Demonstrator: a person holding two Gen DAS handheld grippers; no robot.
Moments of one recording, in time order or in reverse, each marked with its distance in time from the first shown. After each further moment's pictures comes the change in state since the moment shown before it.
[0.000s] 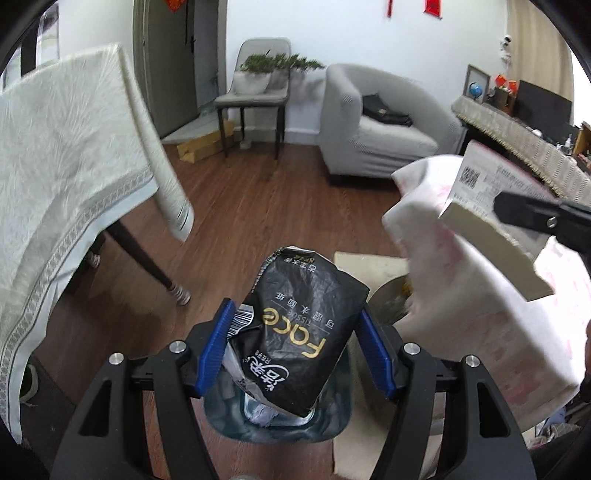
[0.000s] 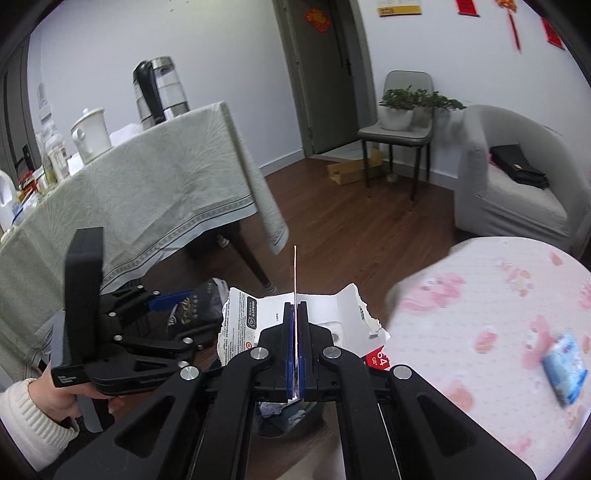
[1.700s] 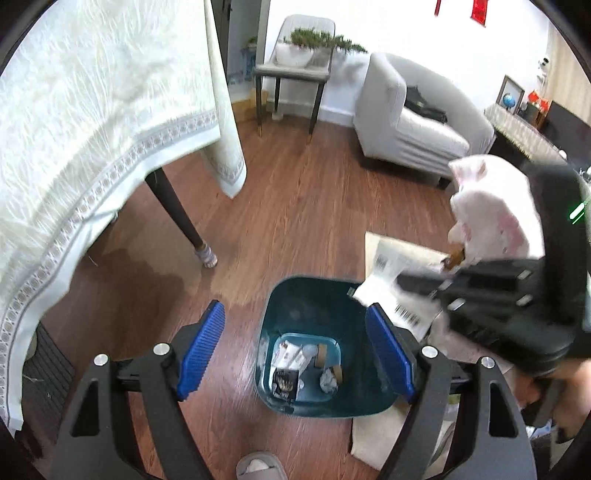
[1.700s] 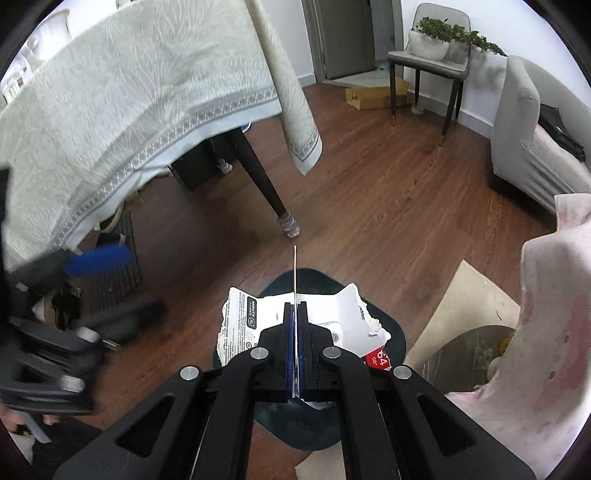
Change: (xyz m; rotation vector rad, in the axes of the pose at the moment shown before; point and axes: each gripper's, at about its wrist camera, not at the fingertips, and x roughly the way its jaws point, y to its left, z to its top) left arm -0.006 0.087 -0.024 -0.123 0.057 0.014; right arm 0.165 0.058 -0.031 -0.017 0.307 -0.025
